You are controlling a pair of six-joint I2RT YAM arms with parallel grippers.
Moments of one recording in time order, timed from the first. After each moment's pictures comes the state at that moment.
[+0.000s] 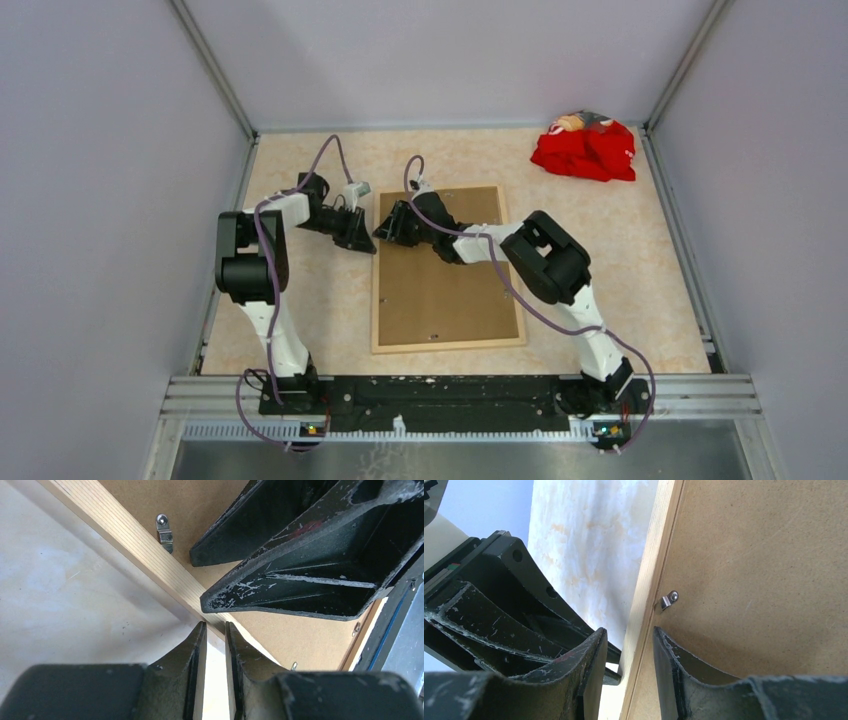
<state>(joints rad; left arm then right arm) 0.01 1.94 1.21 -0.60 0.87 0.44 0.81 2.26 1.41 0.44 -0.14 0.90</state>
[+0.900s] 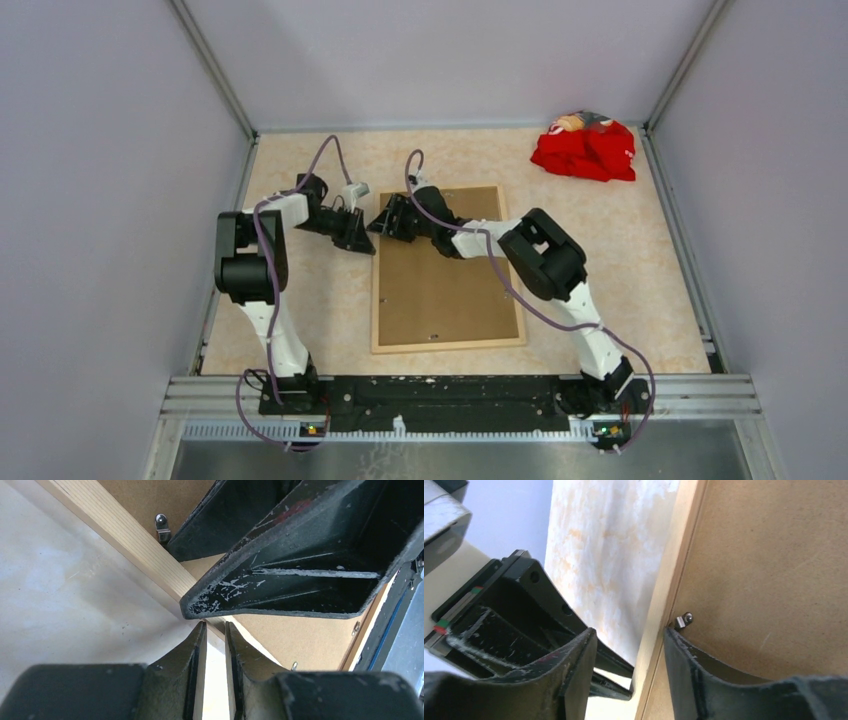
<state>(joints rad) 0.02 1.94 1.20 -0.59 0.88 0.45 0.79 2.31 1.48 0.44 -0.20 0.94</state>
